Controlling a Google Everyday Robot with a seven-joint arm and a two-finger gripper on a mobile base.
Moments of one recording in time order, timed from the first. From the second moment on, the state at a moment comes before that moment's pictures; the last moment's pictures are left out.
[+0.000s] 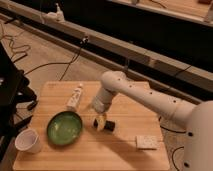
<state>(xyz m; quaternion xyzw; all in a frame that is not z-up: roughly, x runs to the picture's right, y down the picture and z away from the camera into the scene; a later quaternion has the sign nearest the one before) -0.084 0.179 0.757 -0.40 -0.35 -0.19 0.83</state>
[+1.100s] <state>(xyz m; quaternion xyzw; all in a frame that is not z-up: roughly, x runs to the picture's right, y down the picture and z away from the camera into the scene) -0.114 0.201 0.772 -0.40 -0.35 -0.21 0.82</state>
